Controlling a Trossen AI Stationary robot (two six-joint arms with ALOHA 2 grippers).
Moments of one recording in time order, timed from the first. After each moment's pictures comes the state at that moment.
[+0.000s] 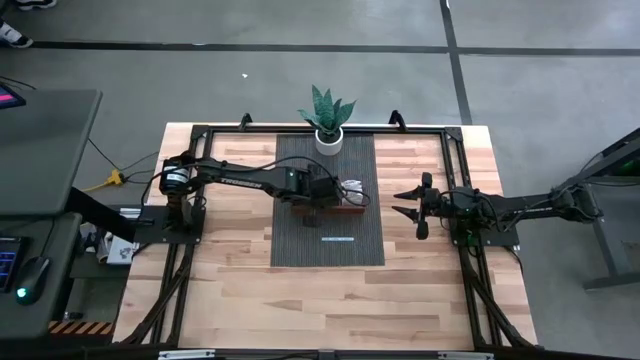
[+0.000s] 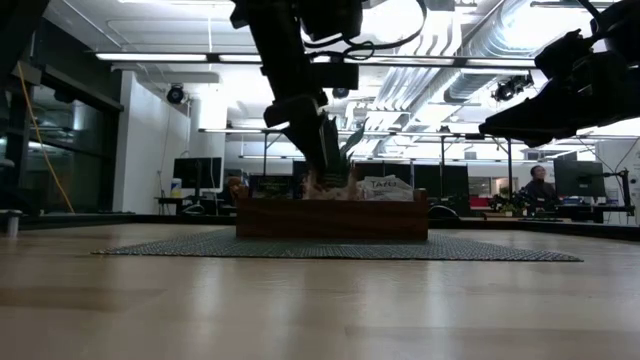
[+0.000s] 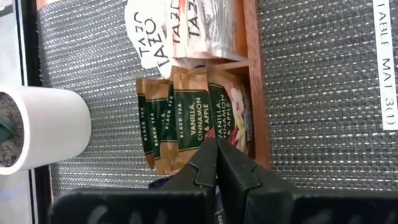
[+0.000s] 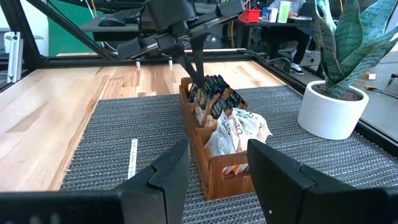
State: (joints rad) left arm 0.04 1.89 1.50 -0.72 -0.32 0.26; right arm -0.01 0.37 0.01 0.20 0.19 0.03
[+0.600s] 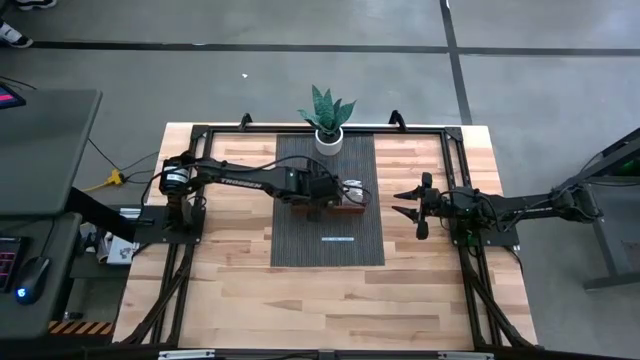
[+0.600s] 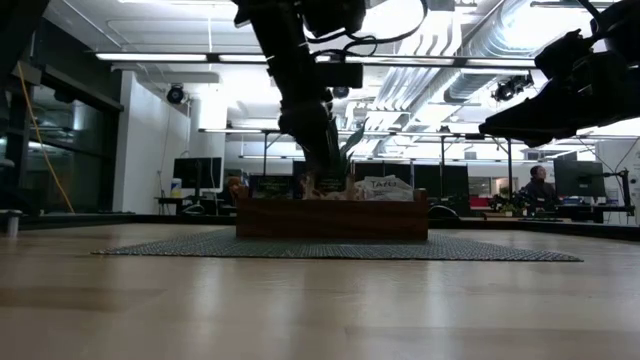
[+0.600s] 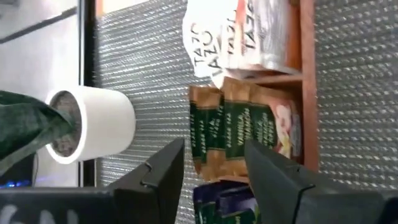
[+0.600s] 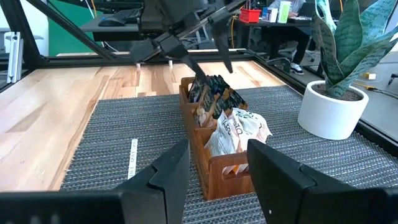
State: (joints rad) left arm 0.04 1.89 1.50 -0.66 -0.46 0.26; right arm -0.01 0.36 0.01 0.20 0.19 0.03
